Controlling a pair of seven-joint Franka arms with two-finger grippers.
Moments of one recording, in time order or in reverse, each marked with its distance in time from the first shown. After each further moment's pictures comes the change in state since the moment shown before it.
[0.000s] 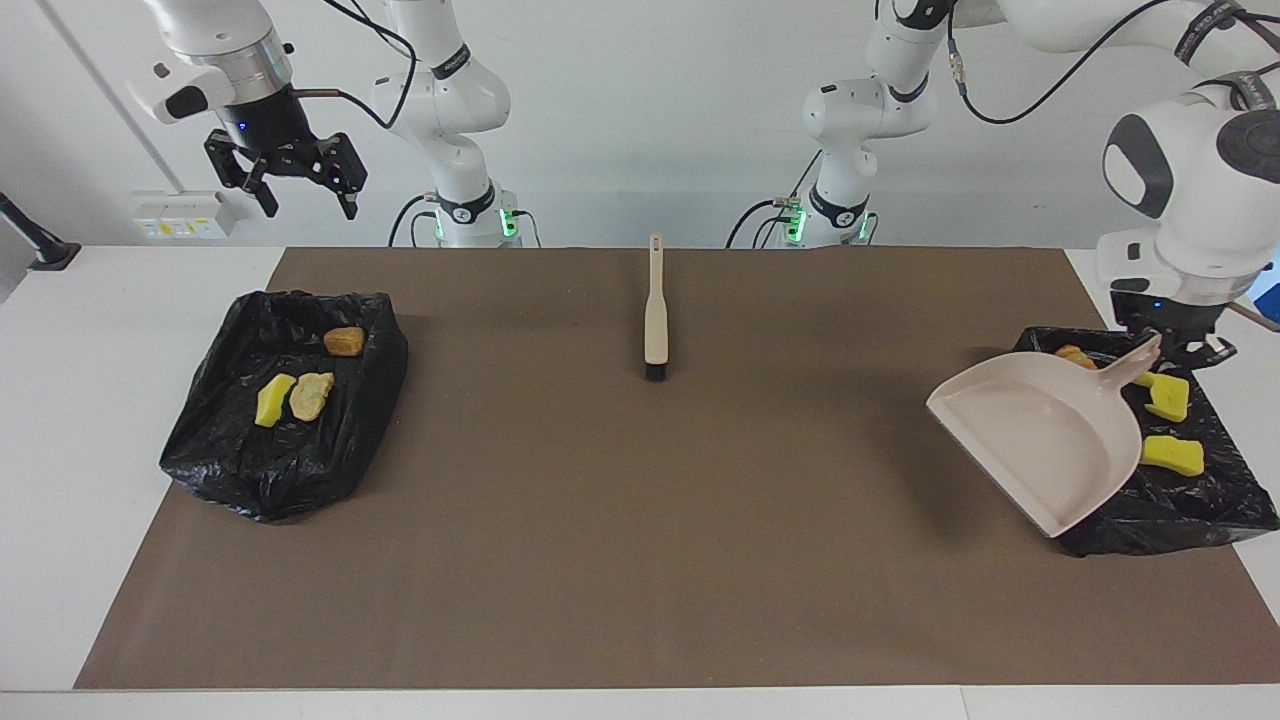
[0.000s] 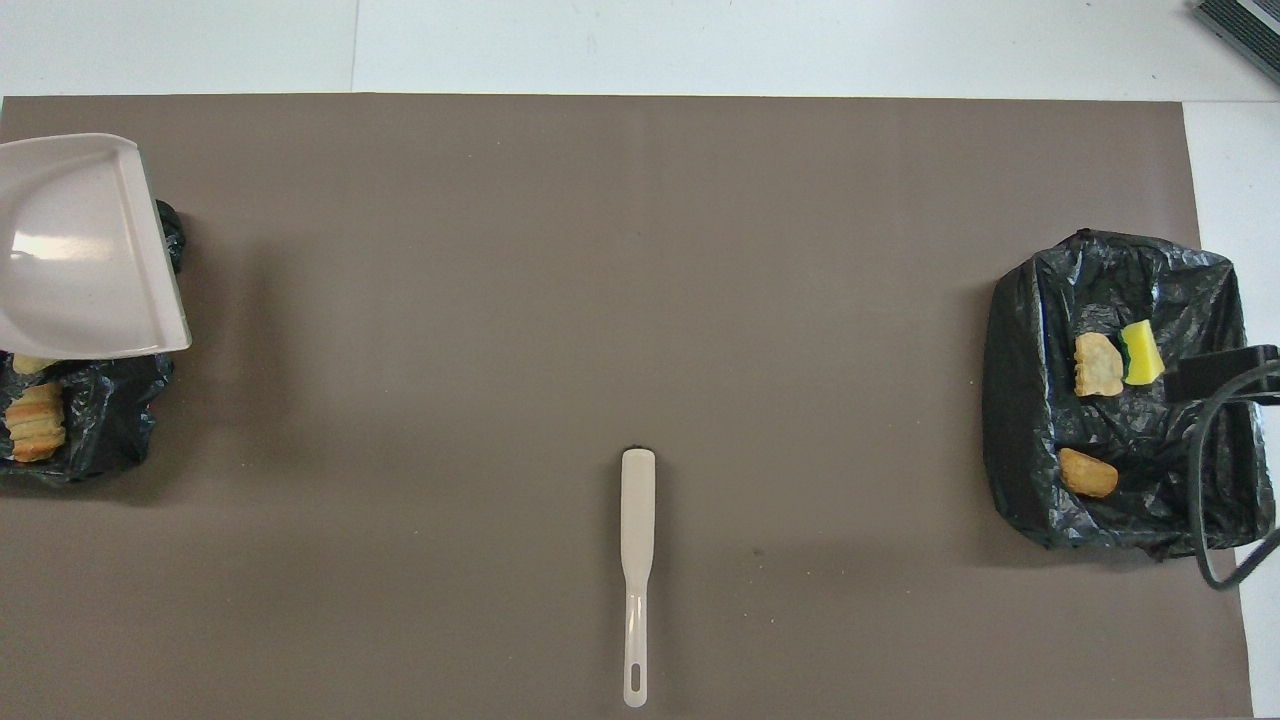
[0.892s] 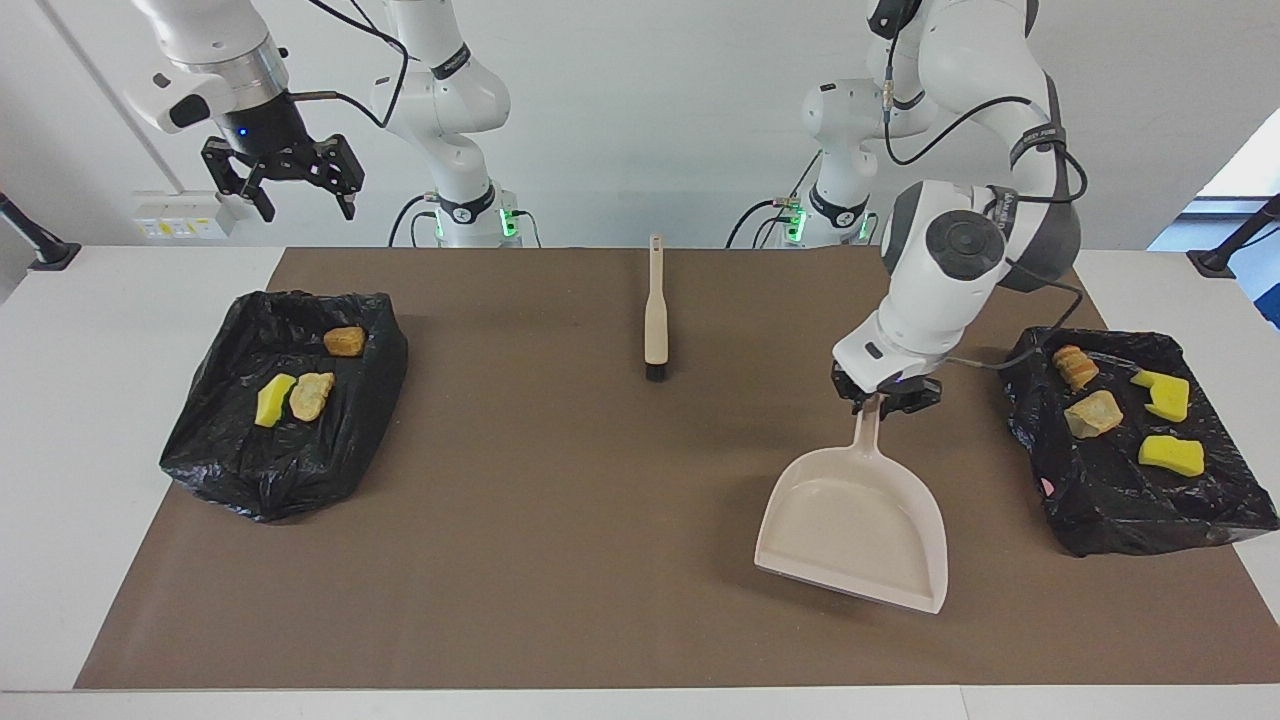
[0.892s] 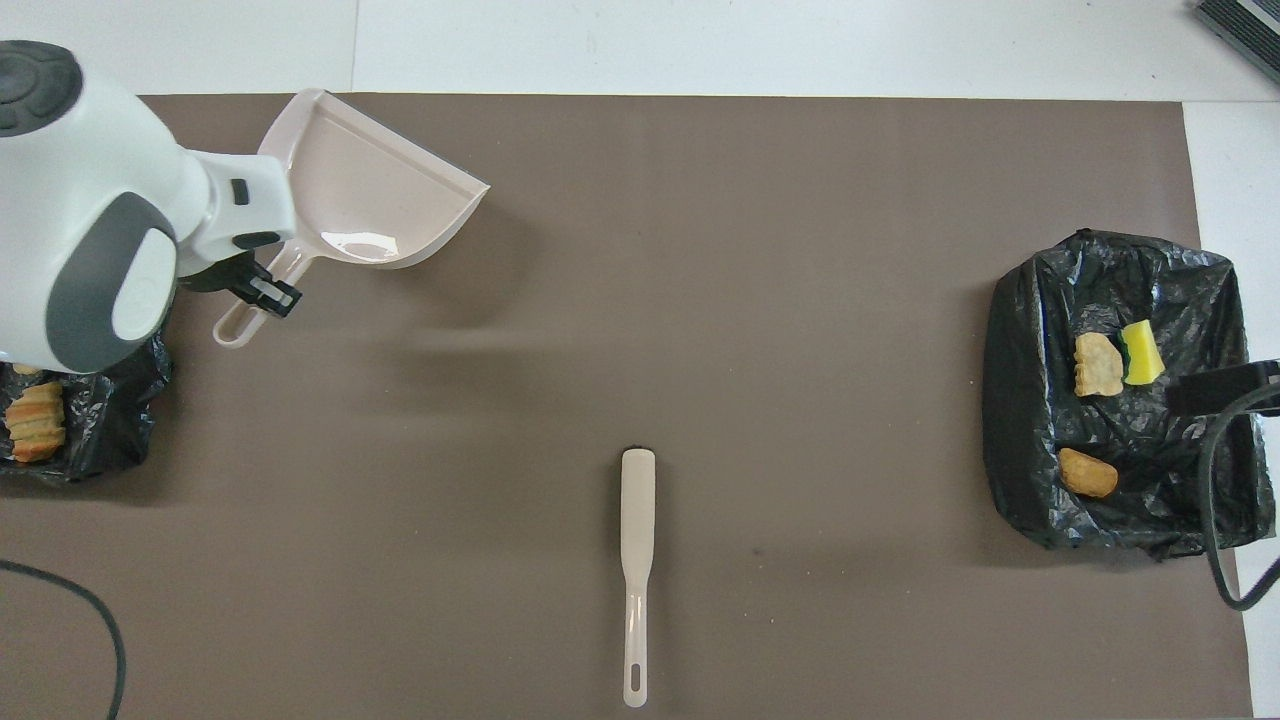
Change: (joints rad) left arm -0.064 0.151 -0.378 -0.048 -0.163 0.102 -1.255; right arm -0.004 0.000 -0.007 -0.014 0.000 -0.001 -0.080
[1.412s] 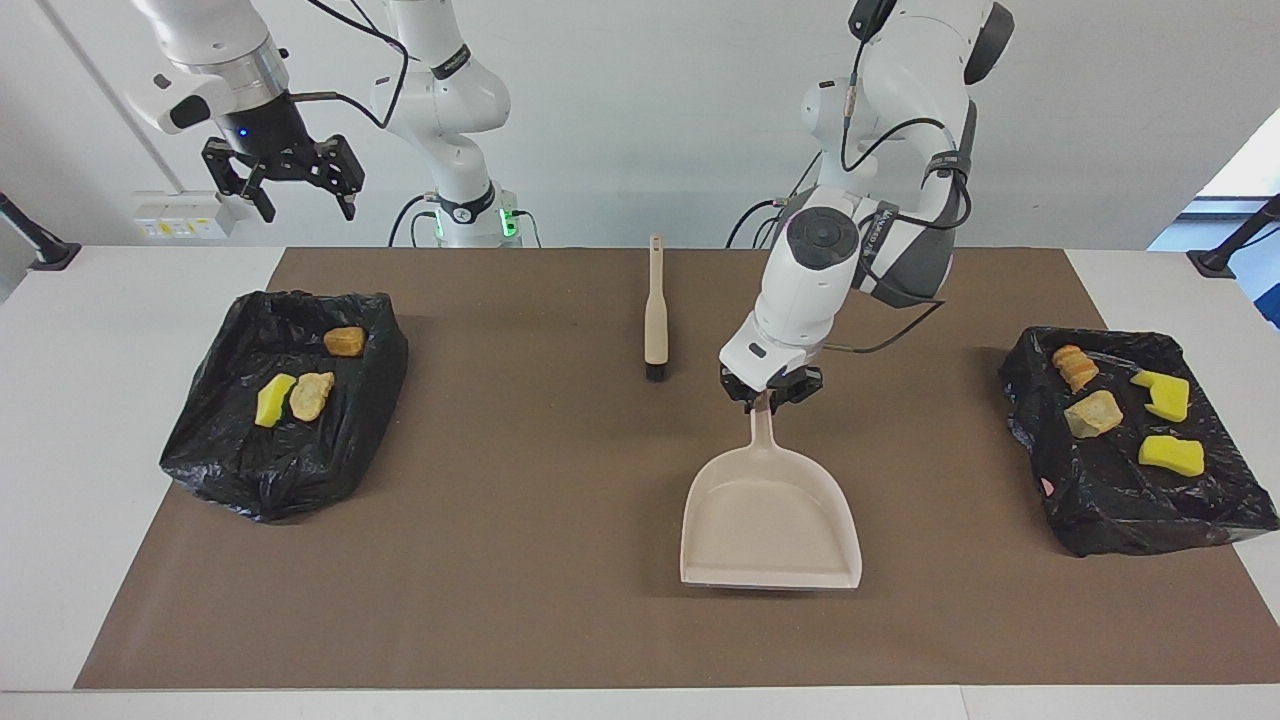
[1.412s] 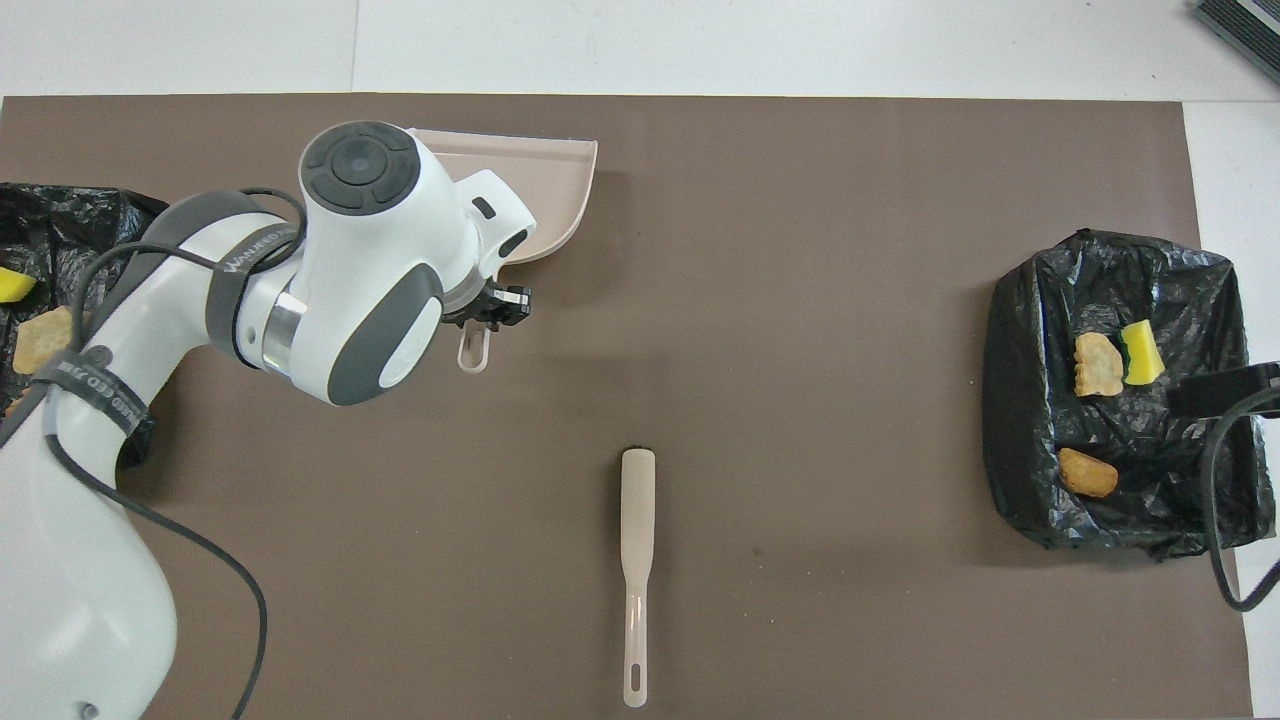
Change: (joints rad) left arm -0.104 0.053 -0.102 0.016 -0.001 0.097 -0.403; right arm 0.000 0.000 0.000 -0.001 0.000 0.000 0.000
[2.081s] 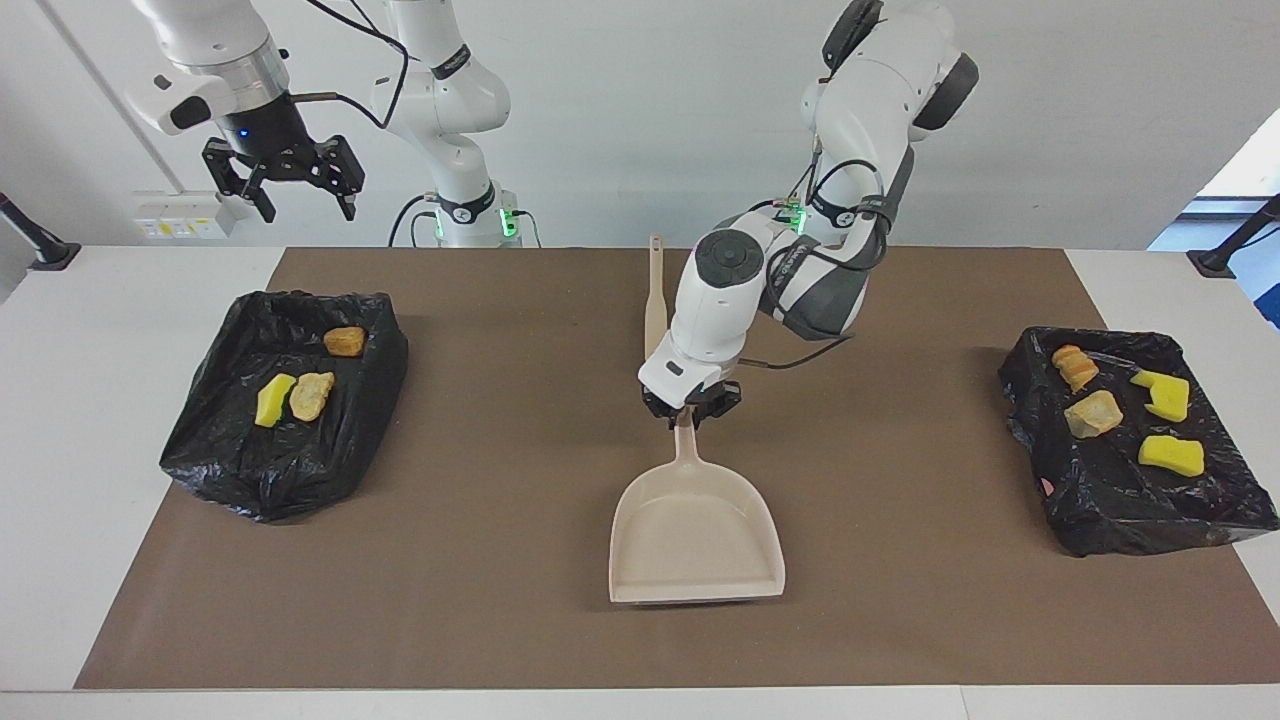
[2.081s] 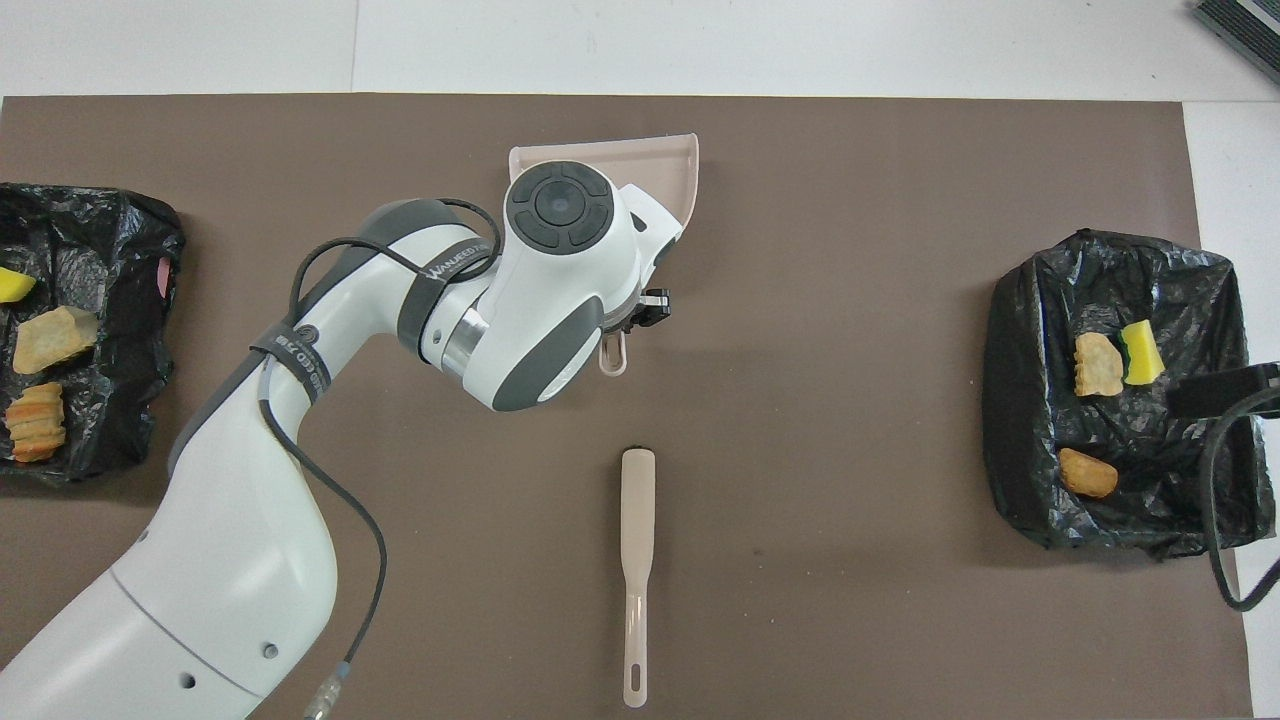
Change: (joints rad) left arm -0.151 0.227 -0.005 0.200 0.058 0.036 -0.180; right arm 0.000 0.000 0.000 -0.001 0.000 0.000 0.000
